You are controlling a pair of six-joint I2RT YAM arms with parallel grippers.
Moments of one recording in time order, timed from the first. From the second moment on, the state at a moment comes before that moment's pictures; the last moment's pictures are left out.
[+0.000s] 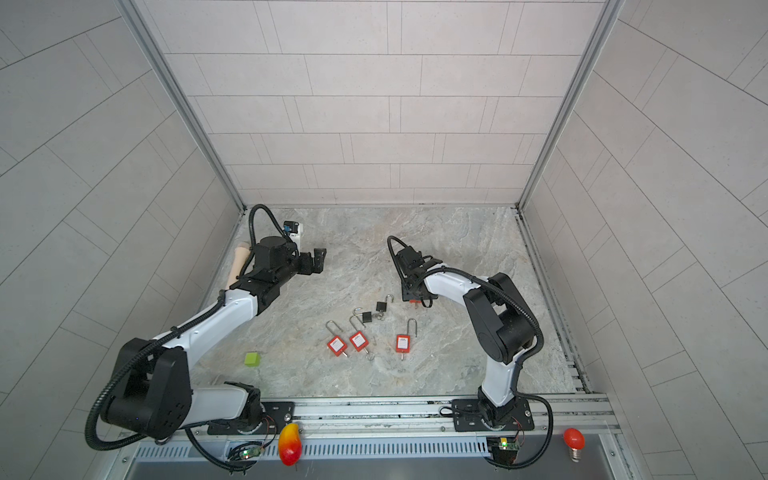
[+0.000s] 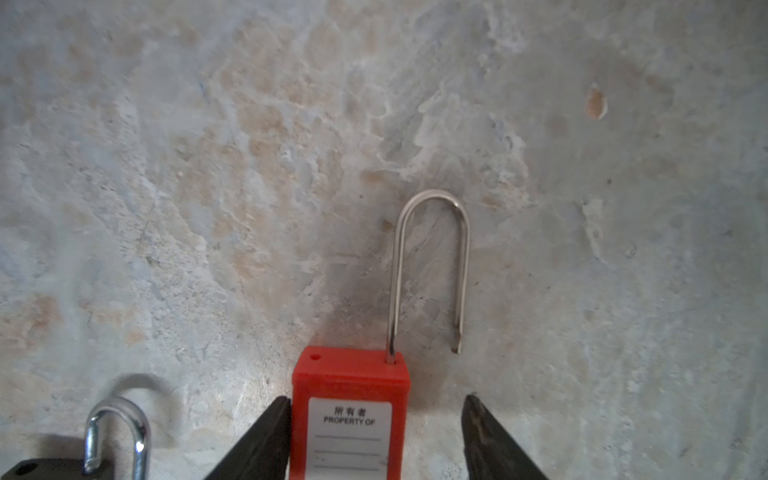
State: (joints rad) left arm -0.25 1.34 0.79 0.07 0.02 -0.13; right arm 0.50 1.80 1.12 -0.56 0.19 0.48
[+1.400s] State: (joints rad) left arm -0.27 1.39 0.87 0.25 0.69 0.10; right arm 0.44 1.49 1.36 -0.82 -0.32 -0.58
